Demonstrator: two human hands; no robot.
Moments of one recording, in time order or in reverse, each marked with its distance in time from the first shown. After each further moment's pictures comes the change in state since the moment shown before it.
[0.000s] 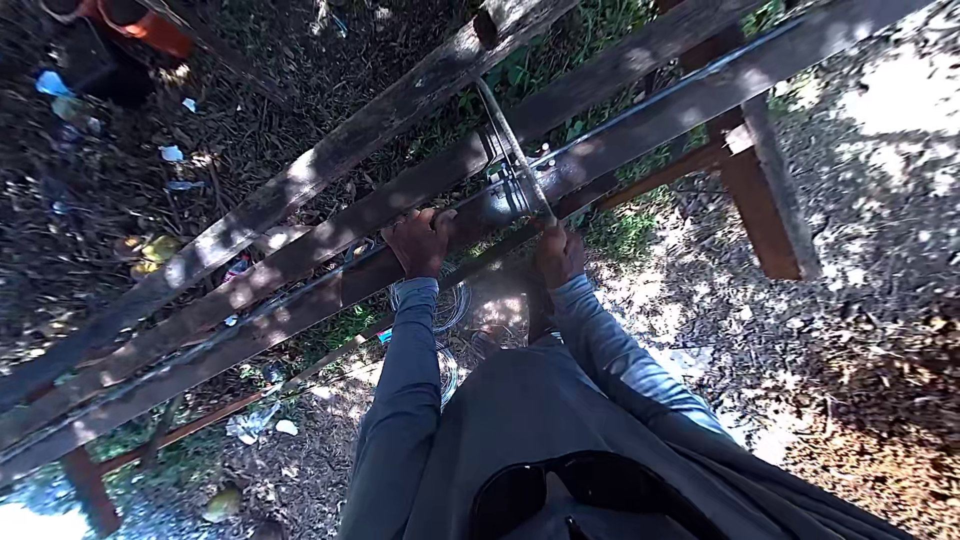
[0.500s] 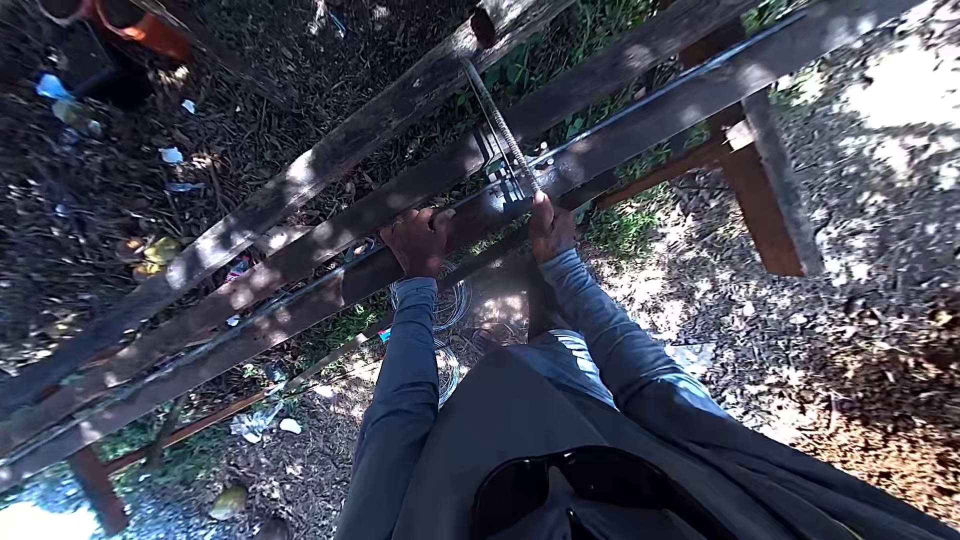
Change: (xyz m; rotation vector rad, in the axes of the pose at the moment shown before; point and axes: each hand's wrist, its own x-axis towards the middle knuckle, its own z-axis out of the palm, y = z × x) left_hand 0.001 0.004 0.000 -0.018 0.053 0.017; right_hand 0.044 -0.023 0.012 -0.057 0.038 -0.003
